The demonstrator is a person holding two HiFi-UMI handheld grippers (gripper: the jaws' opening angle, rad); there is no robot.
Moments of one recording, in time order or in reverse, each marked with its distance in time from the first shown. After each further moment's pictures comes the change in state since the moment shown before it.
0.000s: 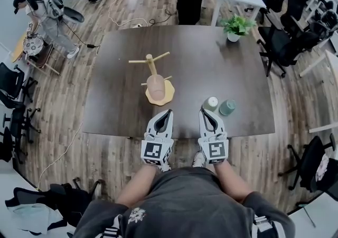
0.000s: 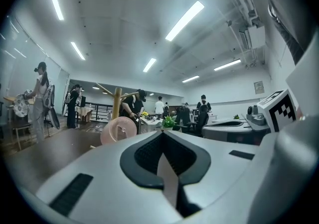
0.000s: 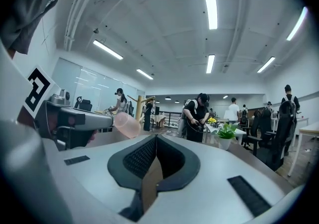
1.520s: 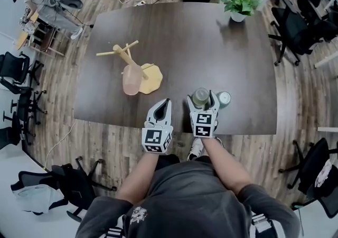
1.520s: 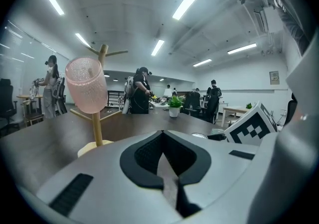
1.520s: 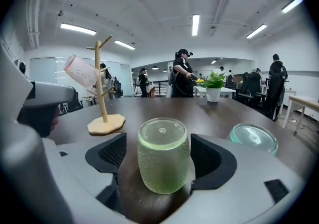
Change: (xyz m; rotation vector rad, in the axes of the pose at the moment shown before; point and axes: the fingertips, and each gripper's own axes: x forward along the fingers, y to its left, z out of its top) left arm 0.080 -0.041 -0.097 -0.042 0.187 0.126; right arm 0.065 -0.089 -0.180 0.210 0.374 -0.069
